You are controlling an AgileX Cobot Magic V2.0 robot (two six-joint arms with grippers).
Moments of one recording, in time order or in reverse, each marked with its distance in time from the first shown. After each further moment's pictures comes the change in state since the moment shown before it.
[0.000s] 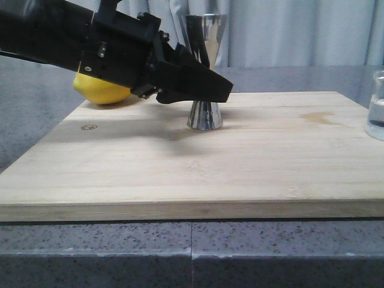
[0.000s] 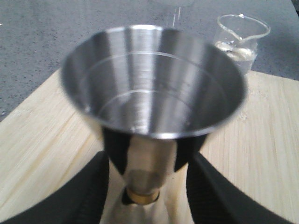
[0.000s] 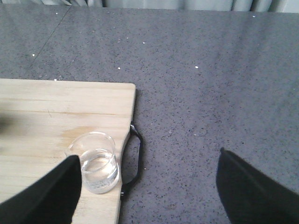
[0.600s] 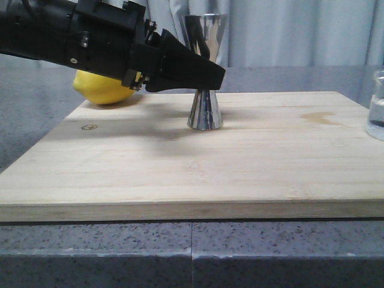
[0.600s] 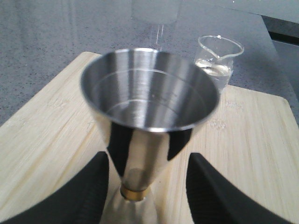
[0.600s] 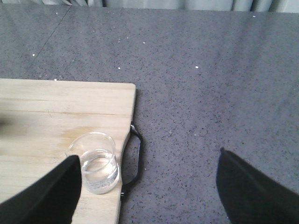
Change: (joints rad) left arm 0.046 0.000 -0.002 0.025 0.123 -0.016; right arm 0.000 0.000 0.000 0.000 0.000 0.000
